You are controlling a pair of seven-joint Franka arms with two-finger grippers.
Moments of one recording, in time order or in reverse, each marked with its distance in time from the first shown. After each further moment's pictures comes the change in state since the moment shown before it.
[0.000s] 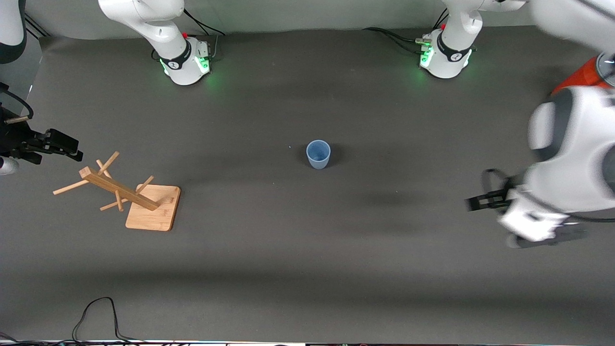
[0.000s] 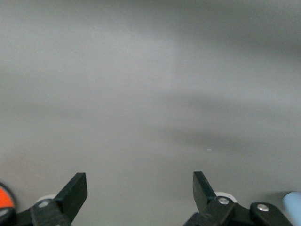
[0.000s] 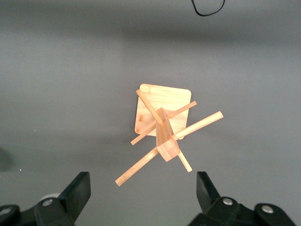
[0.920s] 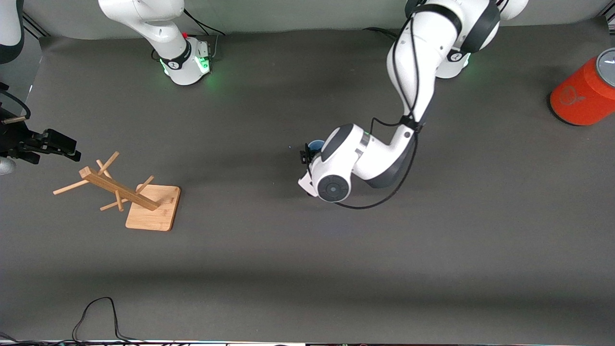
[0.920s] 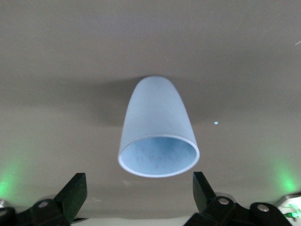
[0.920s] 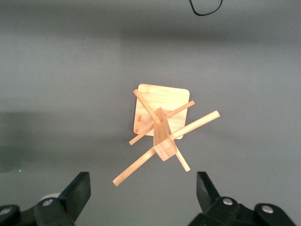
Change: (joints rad) left arm -0.479 0.394 -0.067 0.070 -0.440 0.021 -0.447; right arm -0.002 0.000 -0.005 0.000 0.000 0.000 0.000
